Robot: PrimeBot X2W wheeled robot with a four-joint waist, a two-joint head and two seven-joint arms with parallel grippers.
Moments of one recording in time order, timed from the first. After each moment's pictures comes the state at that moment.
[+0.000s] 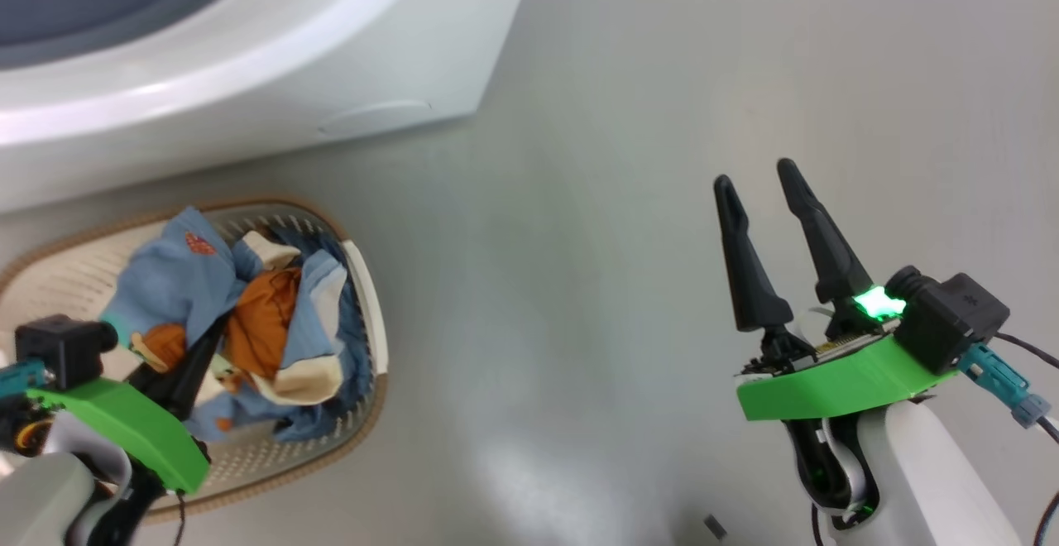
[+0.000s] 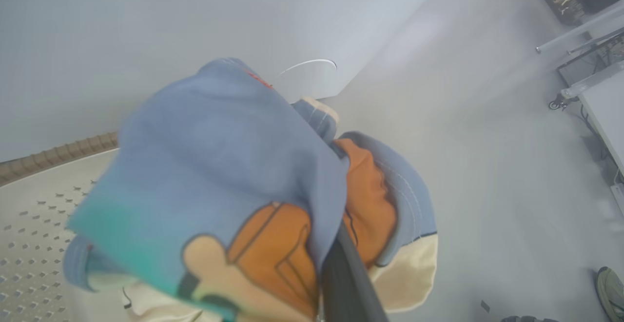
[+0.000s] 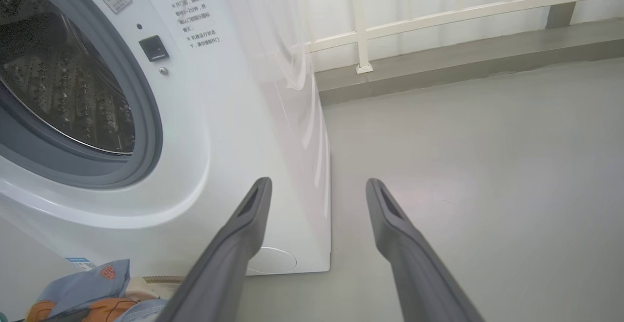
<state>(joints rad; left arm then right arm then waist) -0.64 0.74 -0.99 0.51 -1.17 -0.13 -0.25 -0.29 -0.04 0.20 0.05 0.38 0.13 -0.25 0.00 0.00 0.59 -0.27</state>
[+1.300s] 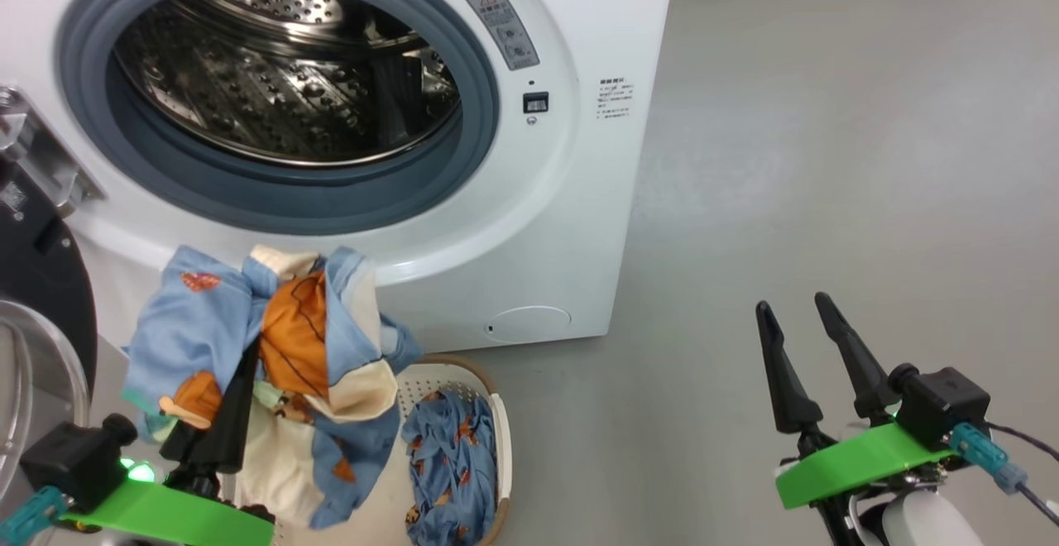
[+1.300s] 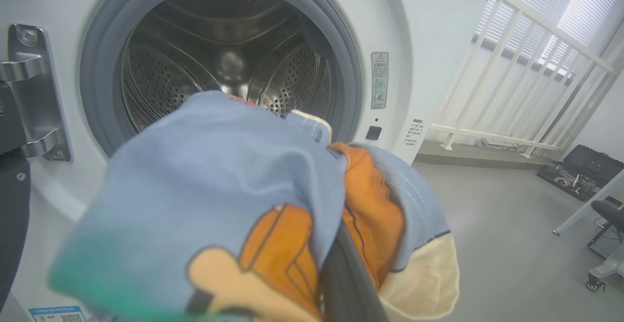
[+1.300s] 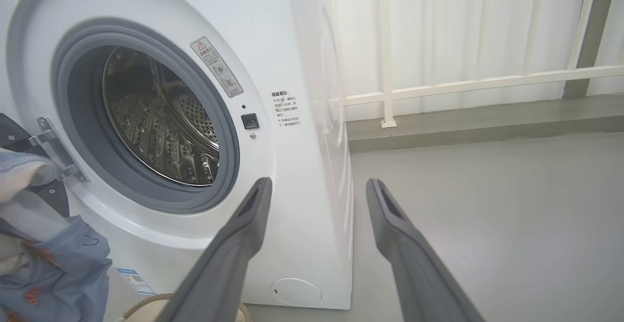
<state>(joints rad) -0.16 0.45 -0.35 0.13 -0.77 -0.09 -0.25 -0.12 -0.07 0.12 0.23 0.30 0.13 -0.25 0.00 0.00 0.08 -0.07</state>
